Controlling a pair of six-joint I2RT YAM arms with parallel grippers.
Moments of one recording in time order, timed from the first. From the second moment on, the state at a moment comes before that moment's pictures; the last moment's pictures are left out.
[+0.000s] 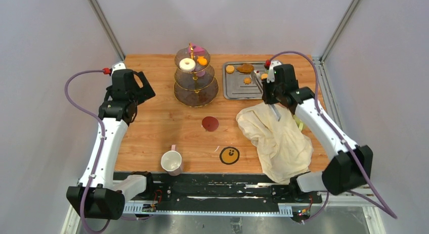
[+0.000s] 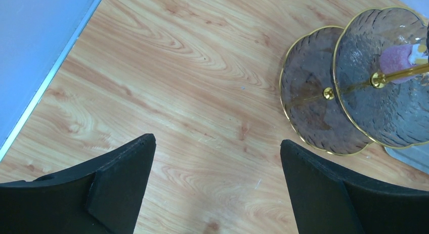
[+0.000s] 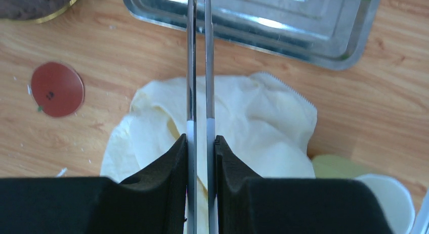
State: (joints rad) left arm -0.03 1.08 1.15 -0.66 -0.29 -0.42; right arm 0.35 1.30 1.15 -0.58 0.05 0.03
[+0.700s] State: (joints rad) left arm -0.03 1.14 1.19 -0.67 -0.26 -0.40; right arm 0.01 1.70 1.46 -0.67 -0.01 0.06
